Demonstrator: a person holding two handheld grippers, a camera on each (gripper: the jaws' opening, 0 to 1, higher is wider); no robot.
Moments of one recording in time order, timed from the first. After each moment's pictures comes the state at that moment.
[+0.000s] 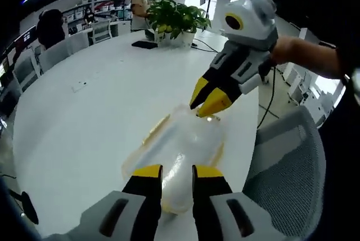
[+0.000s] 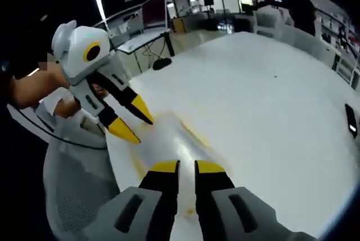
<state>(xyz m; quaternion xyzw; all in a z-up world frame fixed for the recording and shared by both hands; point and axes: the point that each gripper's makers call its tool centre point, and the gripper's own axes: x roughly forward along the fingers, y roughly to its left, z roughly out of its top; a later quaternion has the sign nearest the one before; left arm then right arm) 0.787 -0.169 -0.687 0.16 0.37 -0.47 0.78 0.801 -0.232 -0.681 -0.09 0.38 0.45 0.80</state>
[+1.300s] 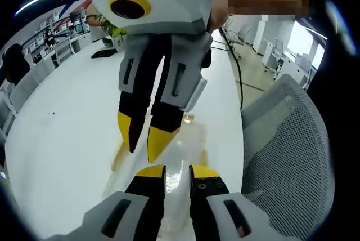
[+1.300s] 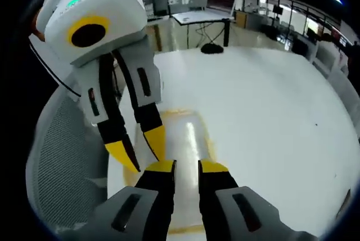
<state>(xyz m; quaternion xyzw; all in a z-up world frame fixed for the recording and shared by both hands) 0.769 -0.210 -0.701 0.24 0.33 -0.57 0.71 0.805 -0.193 -0.702 -0.24 0.34 0.60 0.69</state>
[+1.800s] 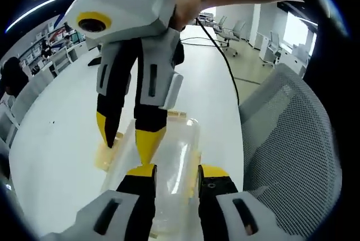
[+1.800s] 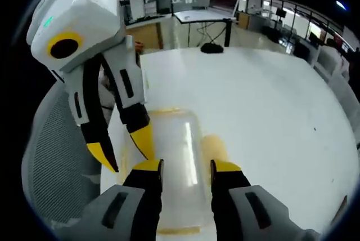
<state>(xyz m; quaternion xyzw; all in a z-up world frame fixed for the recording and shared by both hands) 0.758 -0.211 -0.706 0.27 0.30 -0.58 0.71 0.817 -0.194 -0.707 -0.25 0.34 0.60 0.68</state>
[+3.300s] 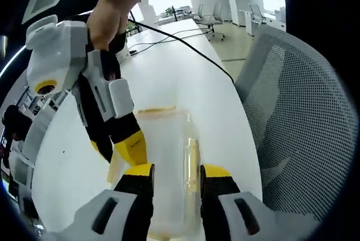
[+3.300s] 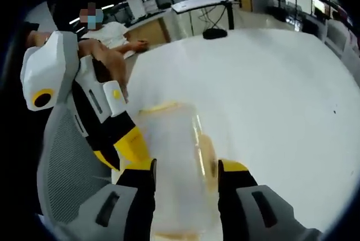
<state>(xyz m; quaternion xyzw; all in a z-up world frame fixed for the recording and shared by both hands) 0.754 -0.211 -0.716 0.38 0.21 -0.59 0.68 0.818 -0.191 -0.724 -0.20 0.42 0.62 0.63</state>
